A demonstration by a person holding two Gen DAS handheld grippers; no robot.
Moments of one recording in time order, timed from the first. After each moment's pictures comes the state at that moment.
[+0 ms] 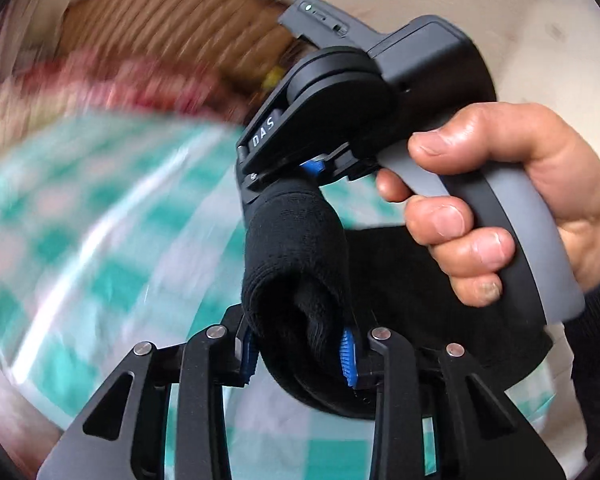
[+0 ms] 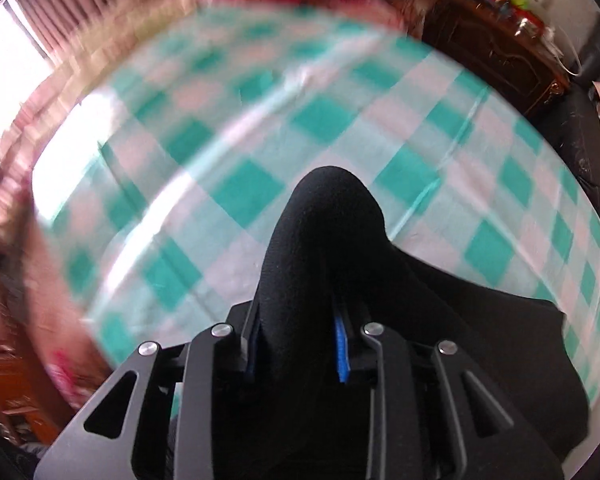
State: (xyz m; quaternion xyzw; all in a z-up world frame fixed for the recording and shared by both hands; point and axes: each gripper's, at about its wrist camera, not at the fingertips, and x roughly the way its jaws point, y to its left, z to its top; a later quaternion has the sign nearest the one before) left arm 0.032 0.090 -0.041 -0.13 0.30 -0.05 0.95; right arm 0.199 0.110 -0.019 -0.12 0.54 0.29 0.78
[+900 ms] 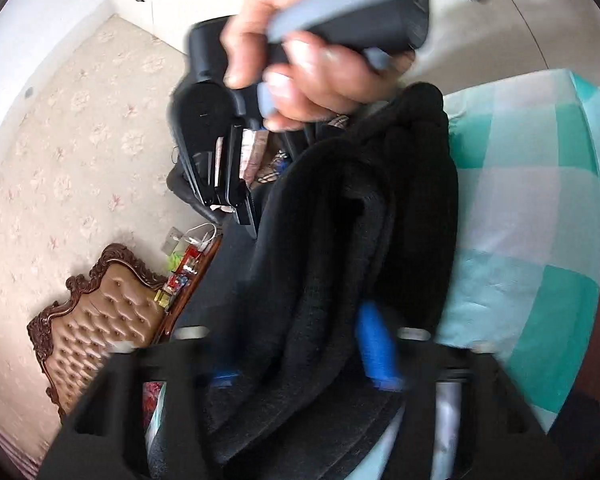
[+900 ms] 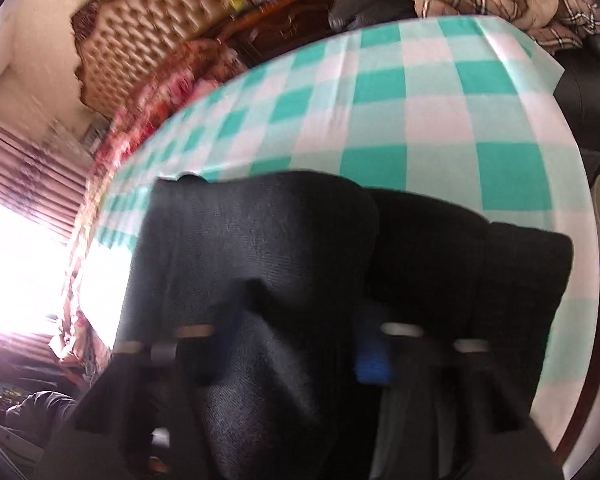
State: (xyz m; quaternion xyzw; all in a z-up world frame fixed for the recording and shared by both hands) left arm 0.010 -0.300 -0.134 0.47 0.12 -0.17 0.86; right arm 0.204 -0.366 -0.098 0.16 0.55 0.19 0.80
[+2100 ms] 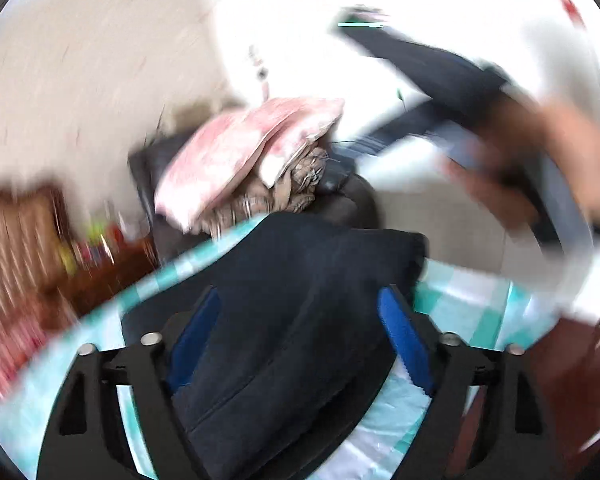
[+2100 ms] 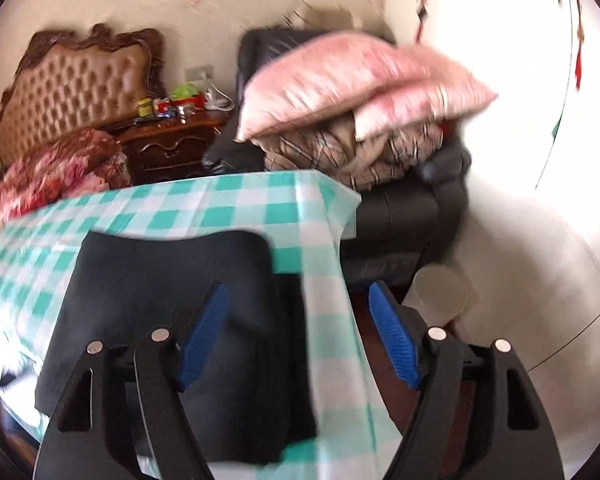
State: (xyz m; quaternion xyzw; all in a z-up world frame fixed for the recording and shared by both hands) left arm 0.052 -0.224 -0.020 0.16 0.19 -0.32 0.91; right arm 0.029 -0.396 -0.017 -0.01 0.31 -0.09 0.95
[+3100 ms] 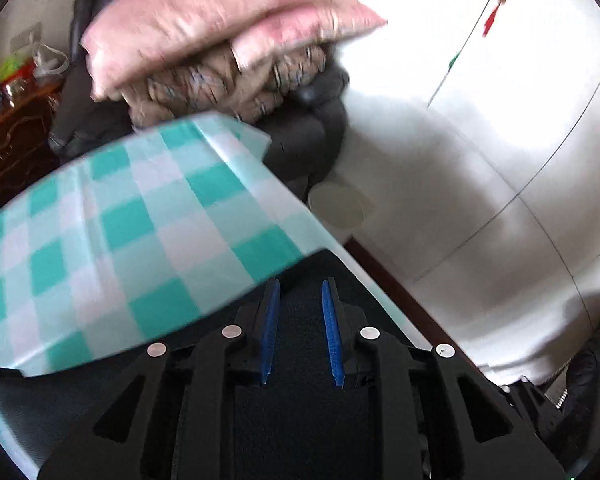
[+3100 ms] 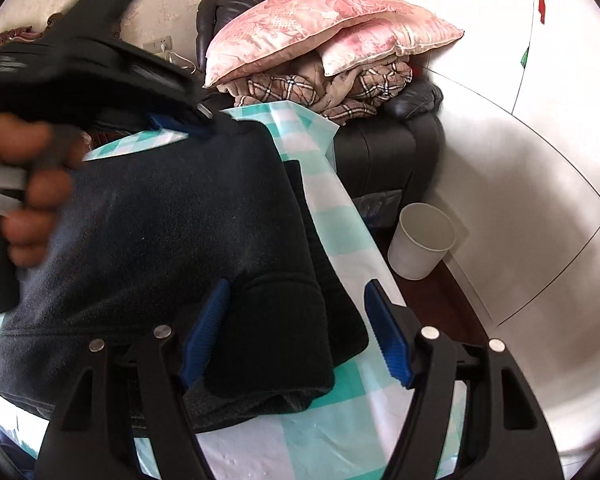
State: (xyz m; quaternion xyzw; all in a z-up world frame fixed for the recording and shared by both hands) left arm 0.279 -0.329 -0.023 0.05 0.44 -0.39 0.81; right arm 0.025 -0.395 -0.100 0.07 0.38 -0.14 0.91
